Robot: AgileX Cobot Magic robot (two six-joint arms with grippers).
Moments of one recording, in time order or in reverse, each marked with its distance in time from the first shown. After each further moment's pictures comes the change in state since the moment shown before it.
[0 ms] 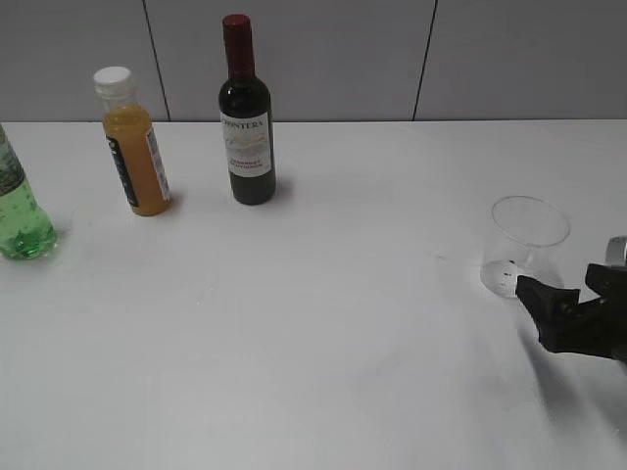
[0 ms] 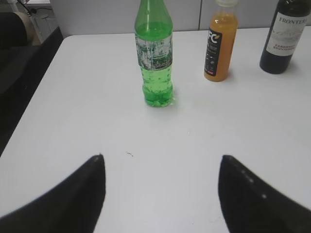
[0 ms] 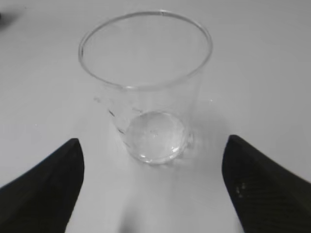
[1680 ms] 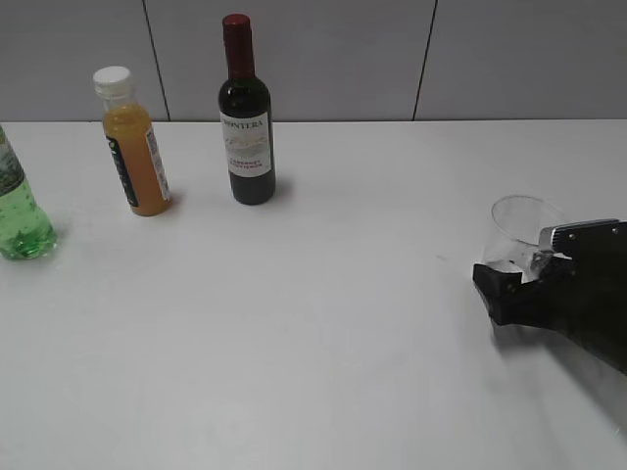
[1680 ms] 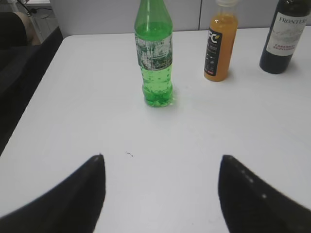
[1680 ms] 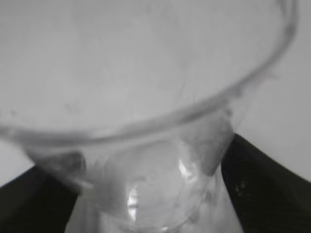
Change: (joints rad) left arm 0.000 0.000 0.000 0.000 0.000 0.000; right arm 0.000 0.351 -0.270 -0.044 -0.041 0.008
